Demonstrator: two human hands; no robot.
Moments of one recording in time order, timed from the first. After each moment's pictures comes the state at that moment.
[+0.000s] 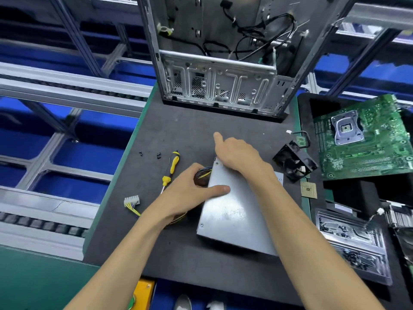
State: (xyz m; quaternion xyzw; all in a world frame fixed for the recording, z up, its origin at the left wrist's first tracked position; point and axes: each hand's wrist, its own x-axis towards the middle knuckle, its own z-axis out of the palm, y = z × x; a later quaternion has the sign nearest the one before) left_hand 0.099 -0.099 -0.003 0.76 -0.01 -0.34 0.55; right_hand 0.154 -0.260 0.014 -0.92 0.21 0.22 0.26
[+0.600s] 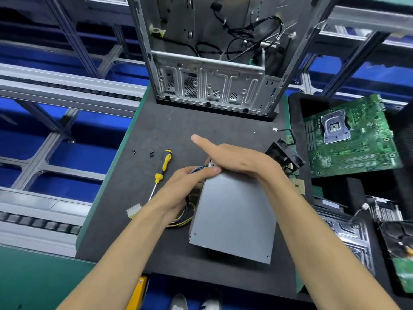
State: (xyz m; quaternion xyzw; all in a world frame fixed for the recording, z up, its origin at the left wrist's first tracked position) left_hand 0.091 -0.119 0.008 0.63 0.04 -0.38 0.67; right_hand 0.127 -0.279 0.048 -0.87 0.06 0.35 0.33
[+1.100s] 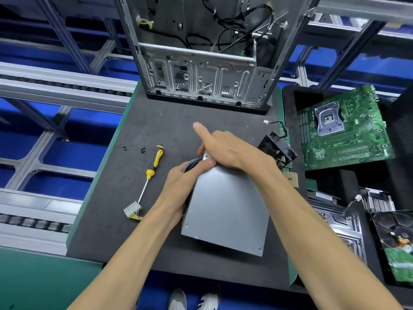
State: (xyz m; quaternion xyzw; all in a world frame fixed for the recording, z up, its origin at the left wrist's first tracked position) left_hand 0.077 -0.137 0.002 0.61 0.12 -0.32 0.71; right_hand 0.125 -0.284 0.042 -0.92 0.05 0.24 0.31
